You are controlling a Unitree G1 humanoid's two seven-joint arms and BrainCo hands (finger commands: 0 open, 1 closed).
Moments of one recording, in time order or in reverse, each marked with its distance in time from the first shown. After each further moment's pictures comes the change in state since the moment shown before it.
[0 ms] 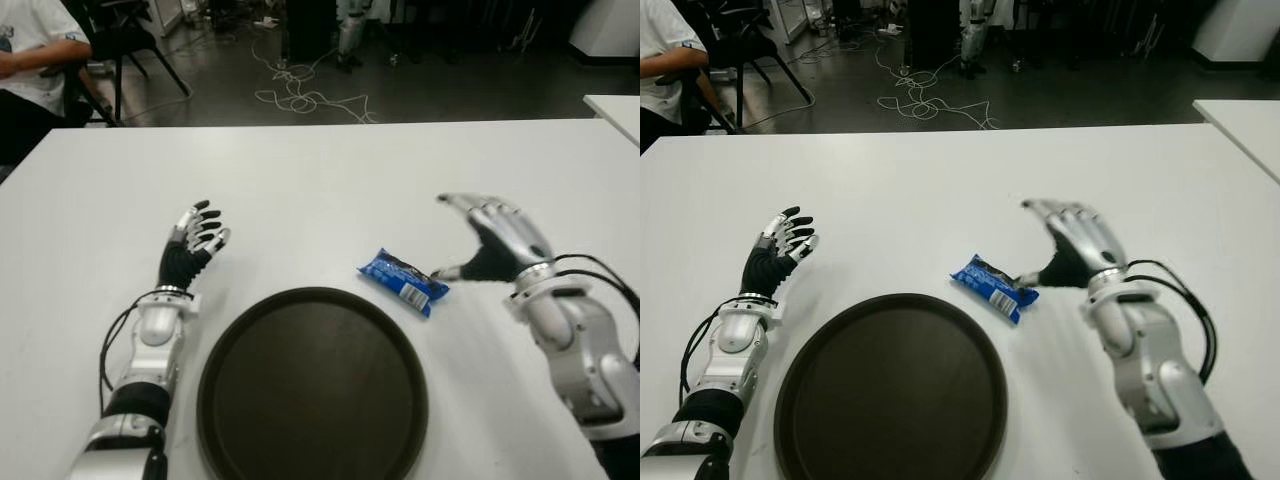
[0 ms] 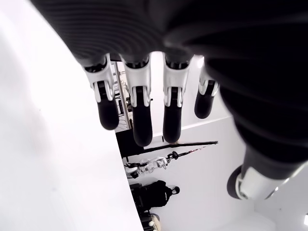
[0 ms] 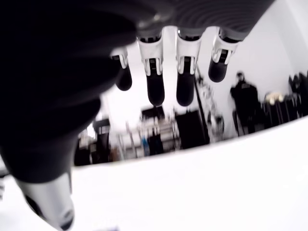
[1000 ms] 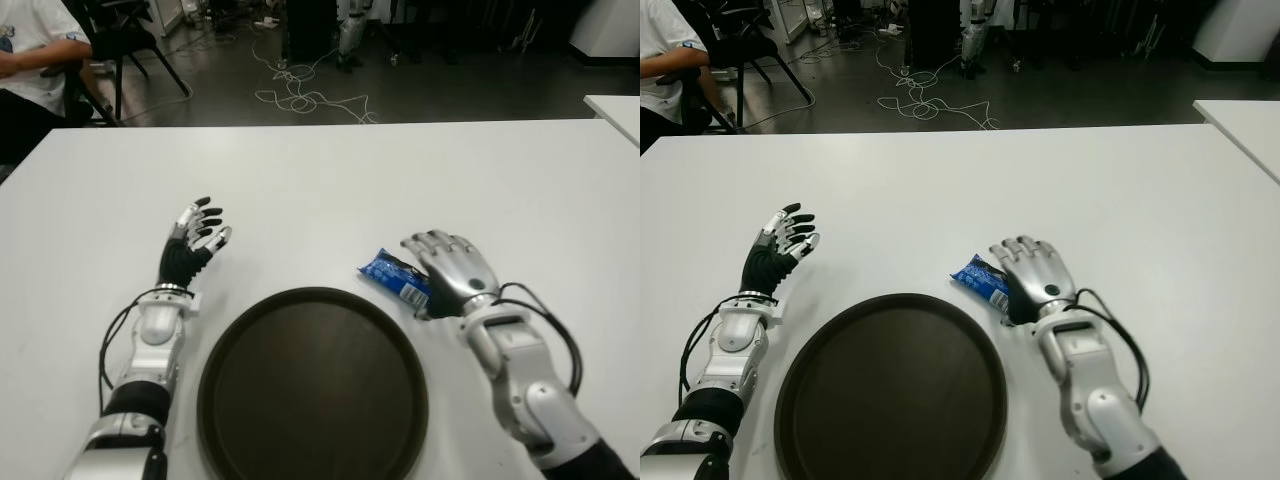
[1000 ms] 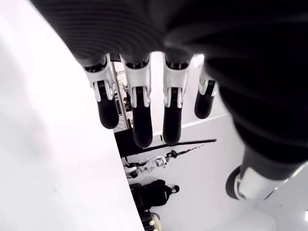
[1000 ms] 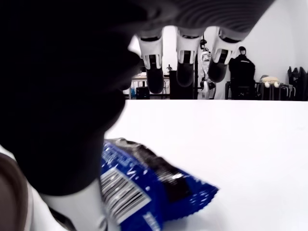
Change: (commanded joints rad) left arm 0.002 0.003 -0.010 -0.007 0.007 -0.039 -0.007; right arm -0.002 0.134 0.221 0.107 -0.356 0.131 0.003
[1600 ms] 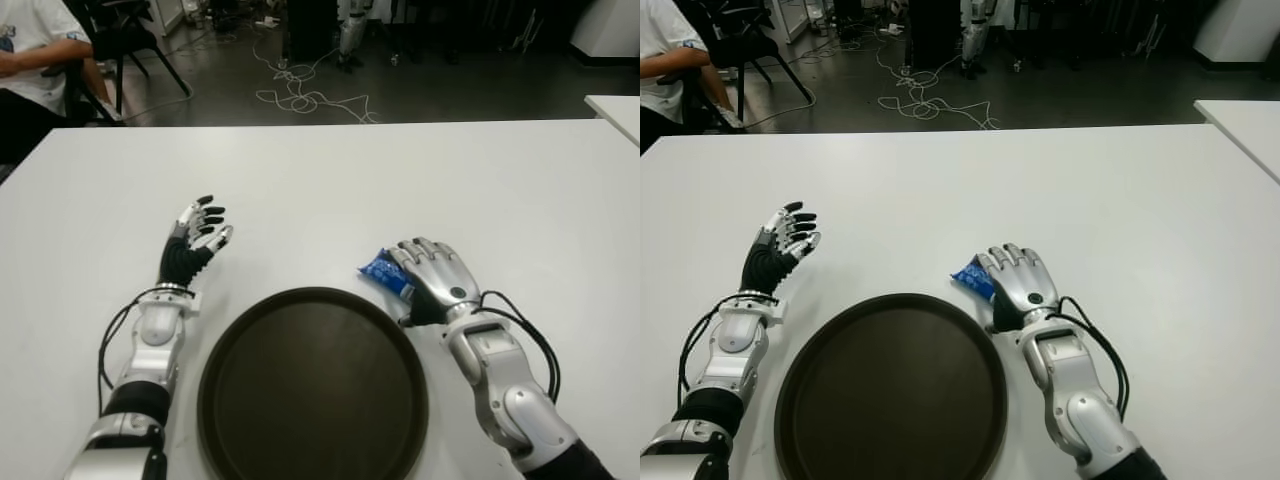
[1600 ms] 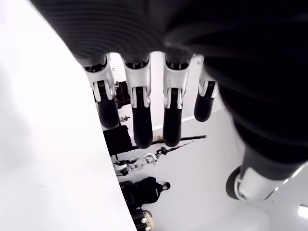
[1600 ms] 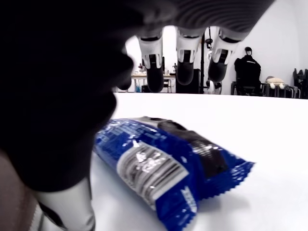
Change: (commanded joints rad) left arm 0.001 0.003 -0.004 0.006 0.020 -0.025 0.013; right arm -0.011 0.051 0.026 0.068 -0.001 -0.010 -0.048
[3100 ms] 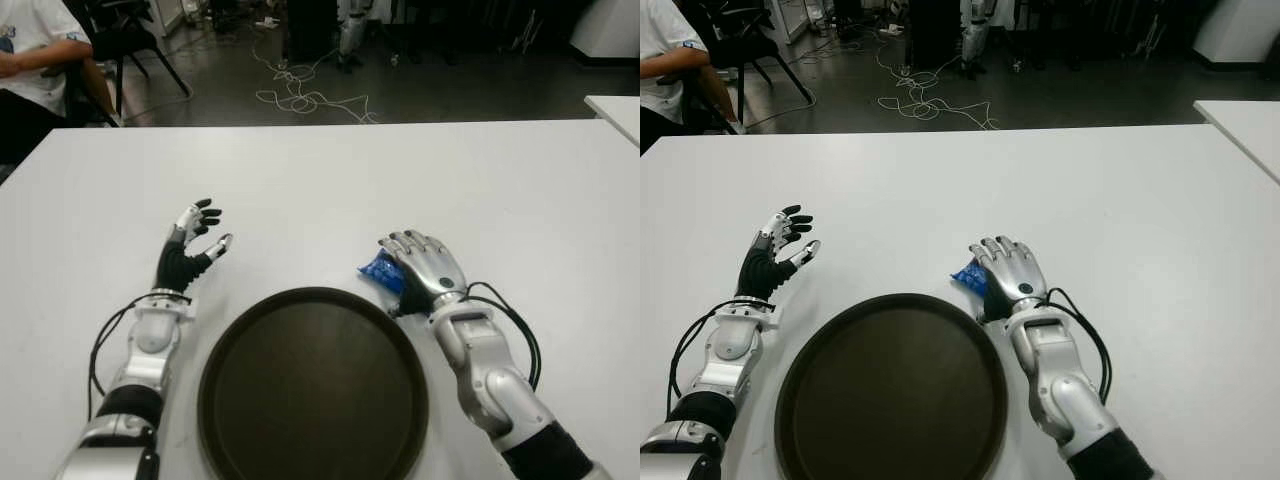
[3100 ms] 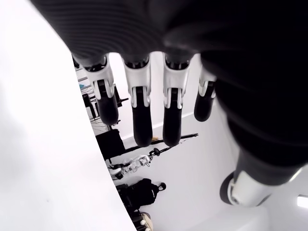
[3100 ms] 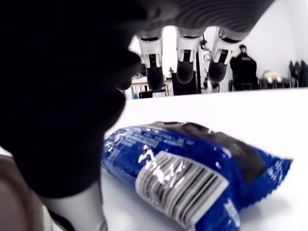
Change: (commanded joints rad) left arm -0.011 0.031 -0.028 0.085 0.058 -0.126 0.059; right arm -0.089 0.032 -0.078 0.137 0.195 -0.018 -0.026
